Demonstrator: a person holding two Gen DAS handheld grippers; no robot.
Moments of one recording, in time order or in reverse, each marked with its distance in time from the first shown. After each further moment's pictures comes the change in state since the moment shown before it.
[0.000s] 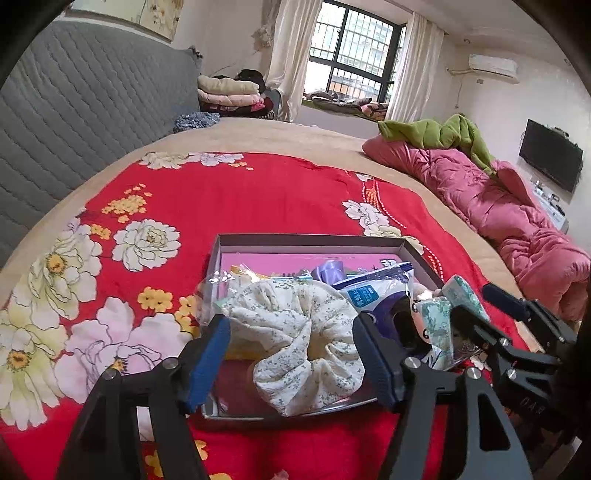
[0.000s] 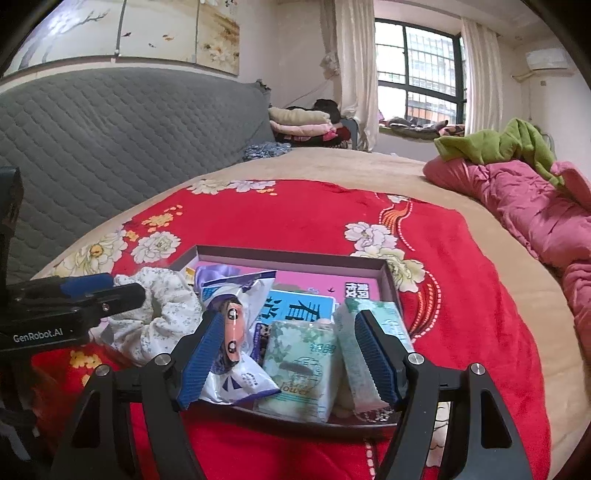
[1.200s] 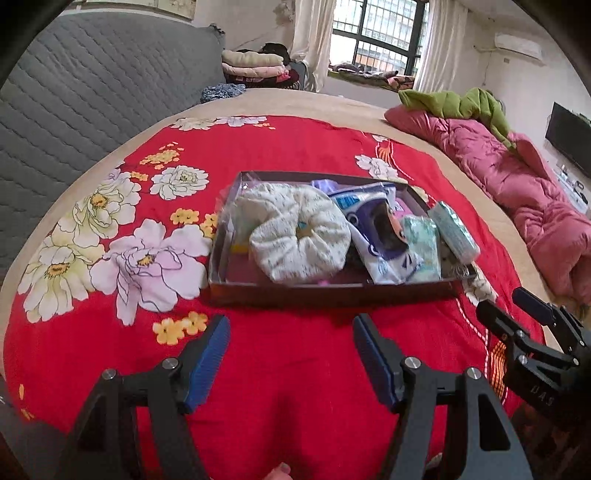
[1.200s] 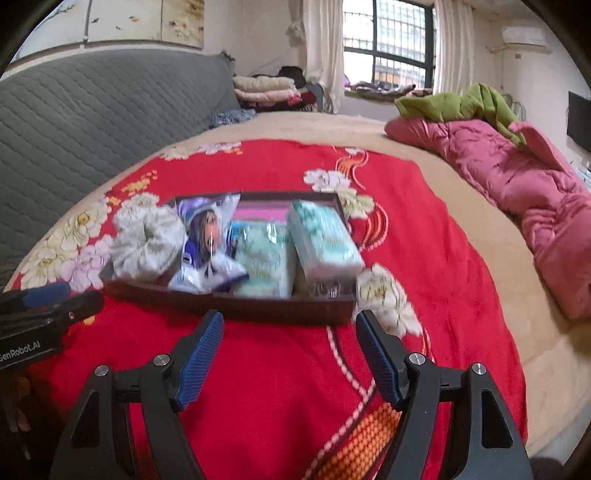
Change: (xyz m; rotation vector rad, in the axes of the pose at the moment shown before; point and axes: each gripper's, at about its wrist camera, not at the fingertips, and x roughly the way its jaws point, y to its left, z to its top) left arm -0.052 -0.032 -0.064 -0.033 0.128 0.120; right arm -0.066 -0.002 -0.056 0.067 0.168 -0.107
